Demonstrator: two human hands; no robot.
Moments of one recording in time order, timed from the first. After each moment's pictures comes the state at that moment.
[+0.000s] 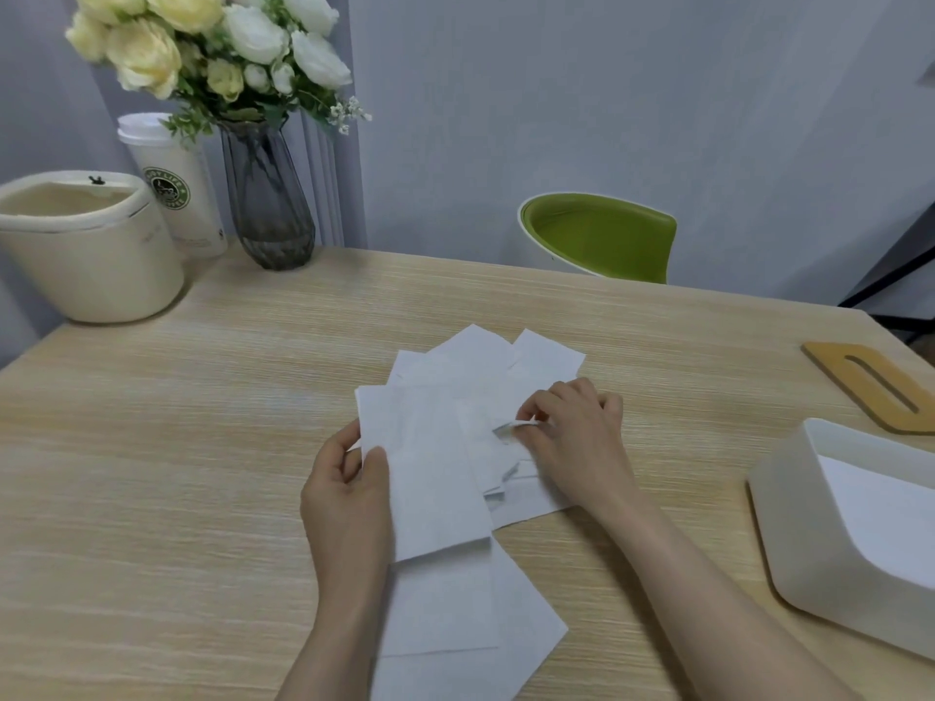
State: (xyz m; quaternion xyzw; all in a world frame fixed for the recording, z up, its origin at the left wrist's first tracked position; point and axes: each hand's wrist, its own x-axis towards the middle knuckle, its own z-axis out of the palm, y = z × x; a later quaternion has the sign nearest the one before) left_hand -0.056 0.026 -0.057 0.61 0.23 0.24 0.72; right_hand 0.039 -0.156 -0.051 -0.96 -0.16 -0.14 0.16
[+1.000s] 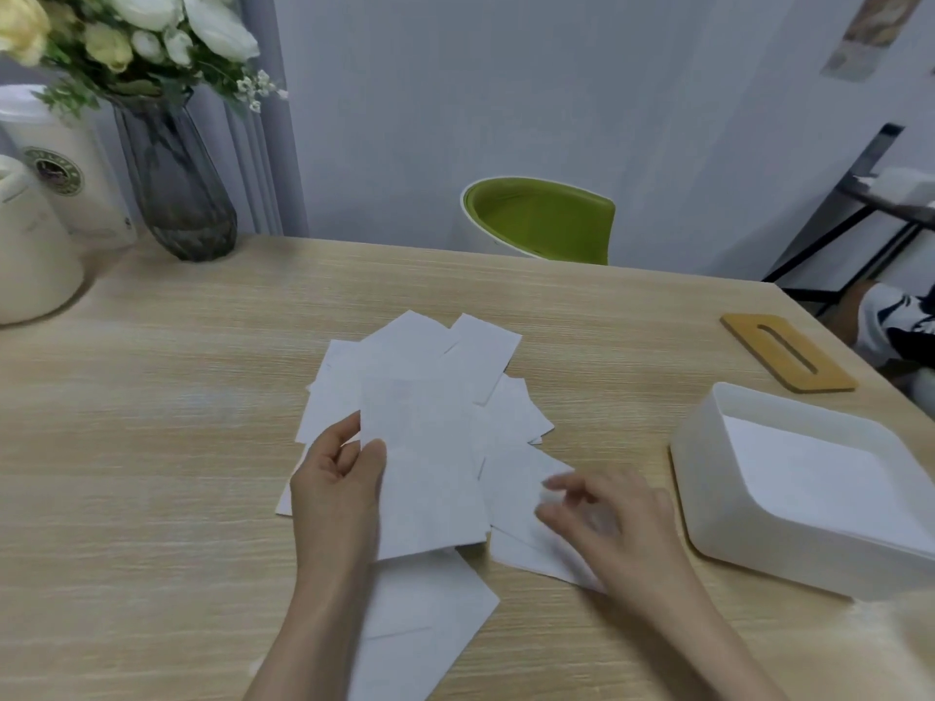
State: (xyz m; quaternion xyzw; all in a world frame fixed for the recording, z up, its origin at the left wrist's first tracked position) left_hand -0.052 -0.008 -0.057 0.60 0.16 0.15 0.77; right_hand -0.068 -0.233 -0.044 -0.94 -0.05 -0.06 0.32
